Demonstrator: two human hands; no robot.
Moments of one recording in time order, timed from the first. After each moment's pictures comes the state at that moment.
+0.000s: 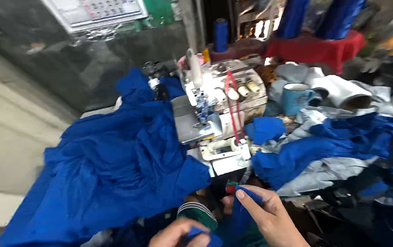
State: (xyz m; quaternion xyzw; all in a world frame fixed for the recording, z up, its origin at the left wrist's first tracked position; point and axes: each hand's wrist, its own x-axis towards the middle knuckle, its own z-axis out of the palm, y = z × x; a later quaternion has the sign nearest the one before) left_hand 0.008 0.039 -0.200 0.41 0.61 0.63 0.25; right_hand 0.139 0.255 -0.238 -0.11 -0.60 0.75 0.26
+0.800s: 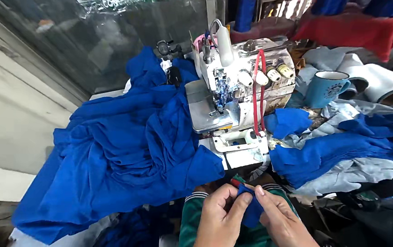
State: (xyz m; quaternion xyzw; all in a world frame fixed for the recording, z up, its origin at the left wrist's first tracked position) left_hand 0.023 0.122 -0.236 0.35 0.63 0.66 0.23; right_hand 0.138 0.240 -0.244 -0.13 -0.59 0.77 0.21
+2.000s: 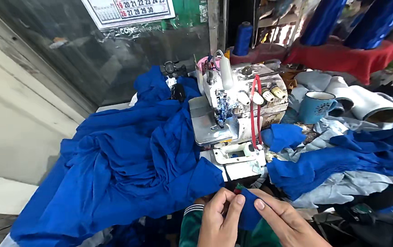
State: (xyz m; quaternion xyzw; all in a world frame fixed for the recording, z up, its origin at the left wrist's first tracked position) left_hand 0.015 0.128 -0.238 0.38 0.62 0.66 0.17; right_hand 0.144 0.274 -0.218 -0.04 -0.76 0.63 0.17
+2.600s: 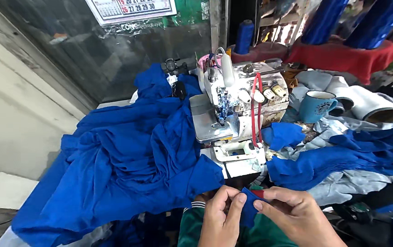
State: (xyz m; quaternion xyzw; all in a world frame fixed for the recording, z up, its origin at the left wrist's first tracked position) left_hand 0.019 0.132 -0.243 0.38 0.61 0.68 0.16; right_hand 0.150 0.283 -0.218 -0.12 -0.75 0.59 0.26
